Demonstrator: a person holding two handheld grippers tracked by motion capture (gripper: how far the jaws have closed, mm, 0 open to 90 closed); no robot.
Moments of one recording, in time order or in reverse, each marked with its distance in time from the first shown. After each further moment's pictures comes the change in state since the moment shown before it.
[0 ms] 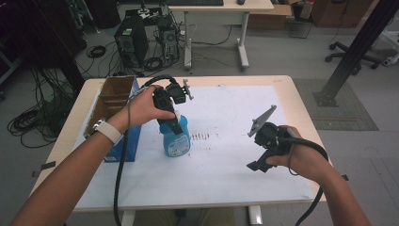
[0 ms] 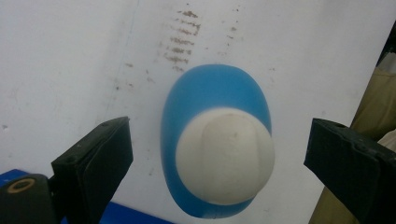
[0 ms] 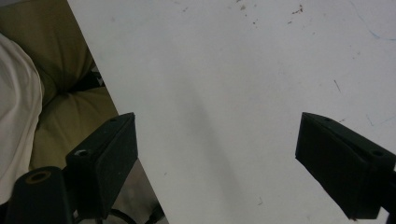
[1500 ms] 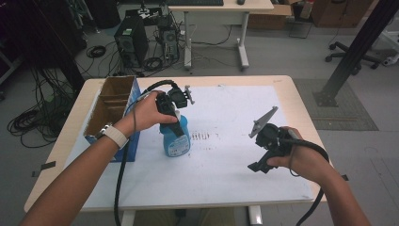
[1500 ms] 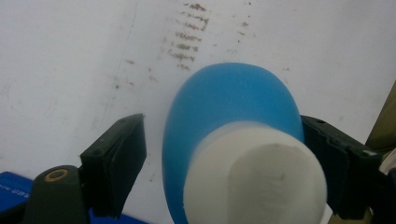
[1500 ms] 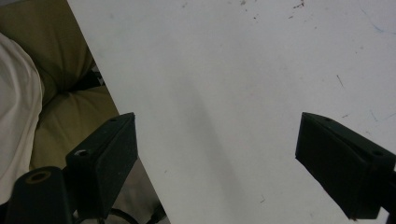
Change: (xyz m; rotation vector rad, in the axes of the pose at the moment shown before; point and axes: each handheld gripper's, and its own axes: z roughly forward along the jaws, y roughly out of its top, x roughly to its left) left arm 0.004 -0.002 0.020 0.007 0.013 -0.014; right arm -0.001 -0.005 0.002 0.002 0.003 0.010
